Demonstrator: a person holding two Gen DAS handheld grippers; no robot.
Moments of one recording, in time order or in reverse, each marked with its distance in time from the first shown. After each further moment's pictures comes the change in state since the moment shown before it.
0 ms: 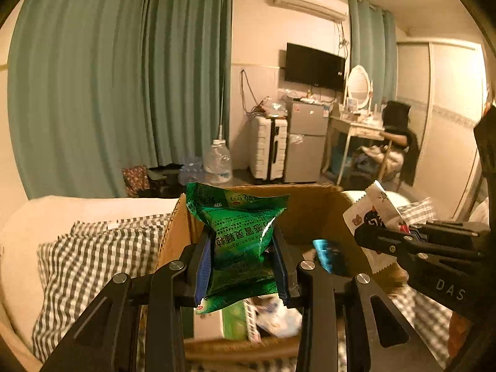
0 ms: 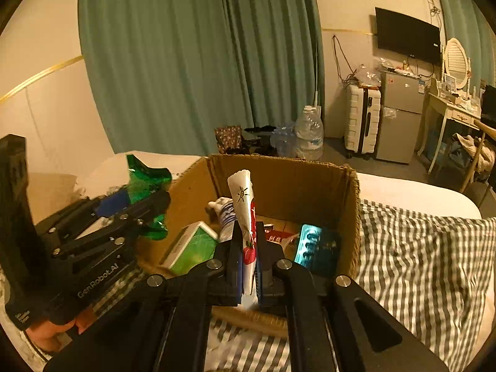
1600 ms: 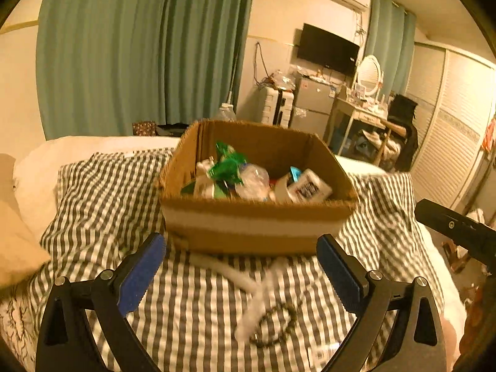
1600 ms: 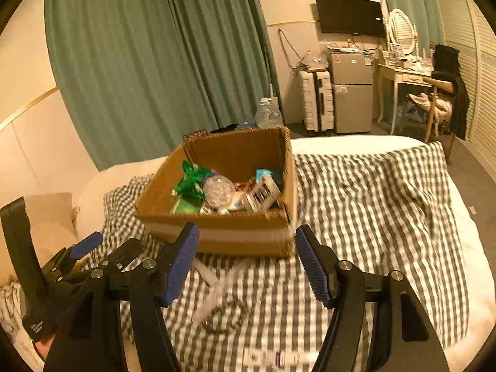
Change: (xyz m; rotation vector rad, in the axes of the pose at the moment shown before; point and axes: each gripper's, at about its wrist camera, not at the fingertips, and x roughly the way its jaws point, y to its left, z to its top) left arm -0.113 -0.023 -0.078 -0.121 0.163 0.000; right arm -0.151 0.006 -0.084 0.205 -0.001 -0.139
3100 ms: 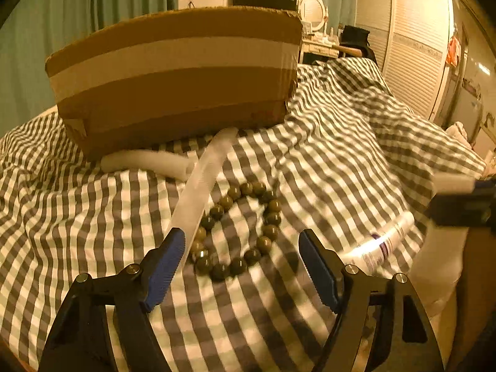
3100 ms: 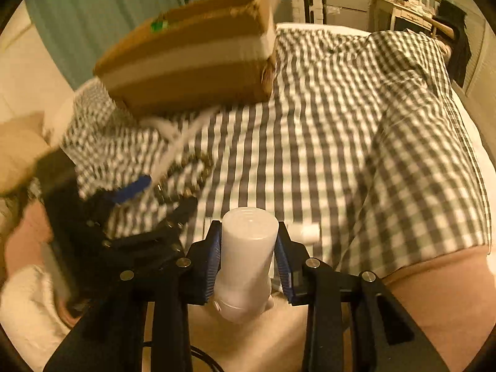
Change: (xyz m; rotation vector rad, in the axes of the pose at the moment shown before) left arm 0.091 -0.046 -0.152 0.256 0.146 -0.141; right arm 0.030 -0.047 -0.136 0.030 0.324 -0.041
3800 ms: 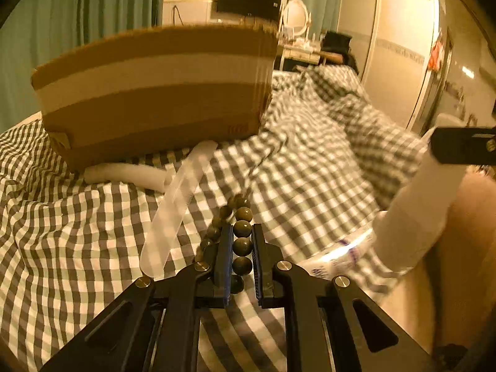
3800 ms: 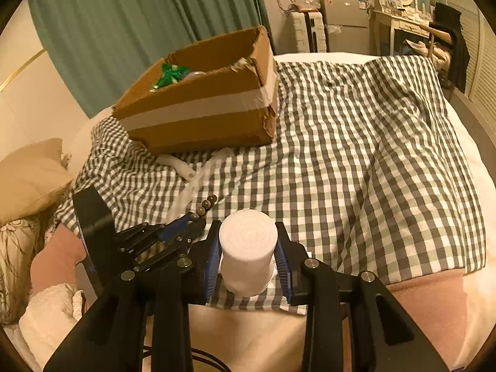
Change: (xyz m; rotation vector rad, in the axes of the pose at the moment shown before) left arm -0.022 -0.001 0.007 0.001 -0.026 -0.120; right arm -0.031 0.014 0.020 -0.006 -0.096 0.048
